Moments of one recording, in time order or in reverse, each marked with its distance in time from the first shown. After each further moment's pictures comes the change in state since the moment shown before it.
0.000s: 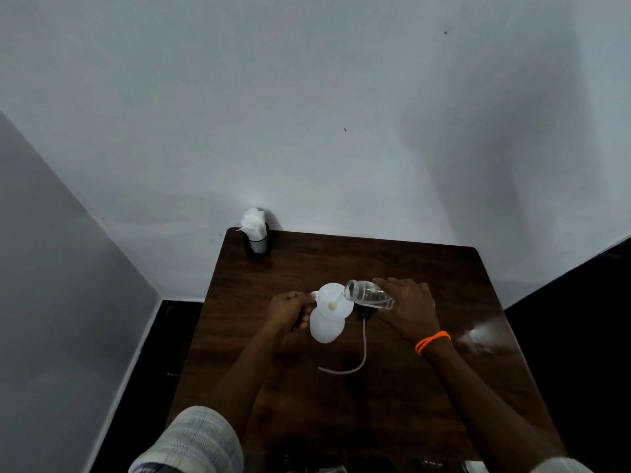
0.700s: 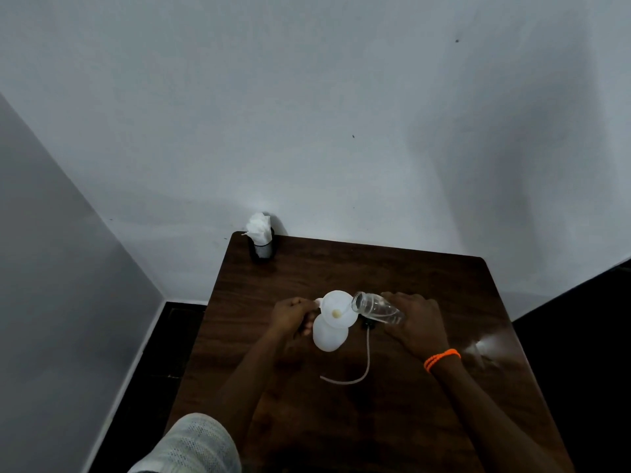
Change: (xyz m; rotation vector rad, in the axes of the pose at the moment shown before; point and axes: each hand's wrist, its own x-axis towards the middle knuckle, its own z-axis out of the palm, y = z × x) left_hand 0.005 -0.002 -0.002 0.010 -0.012 0.024; right_hand -0.005 0.009 0.010 0.088 -0.009 0.019
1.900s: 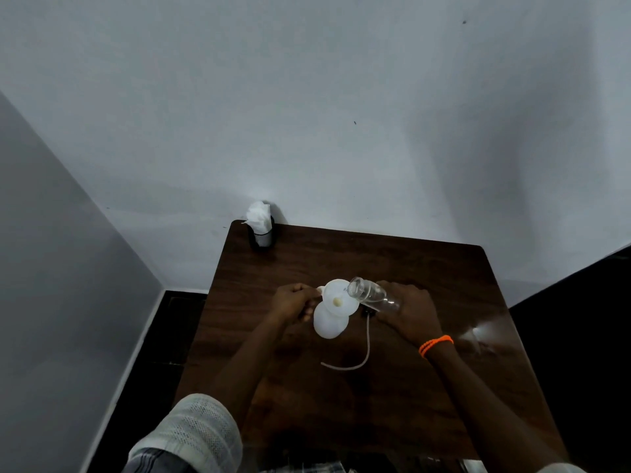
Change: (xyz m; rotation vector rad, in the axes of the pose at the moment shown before) left_hand 0.004 0.008 -0.003 0.100 -0.034 0.024; right_hand 0.002 -0.005 0.007 0.227 -0.015 0.011
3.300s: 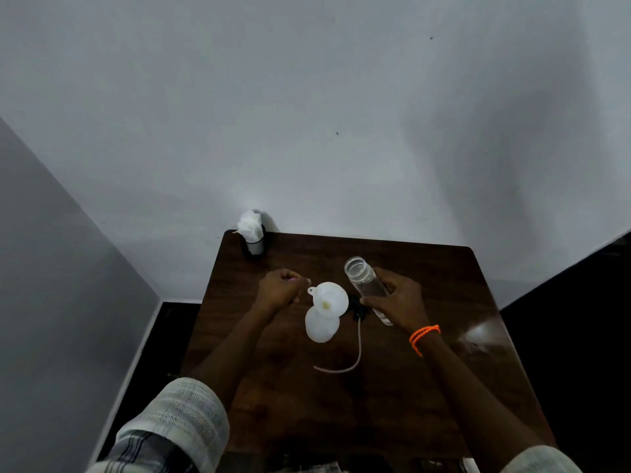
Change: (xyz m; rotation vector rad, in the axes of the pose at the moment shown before) left_hand 0.000 0.033 -0.006 0.271 0.112 0.221; right_hand 0.008 -0.010 -0.019 0.544 0.089 0.138
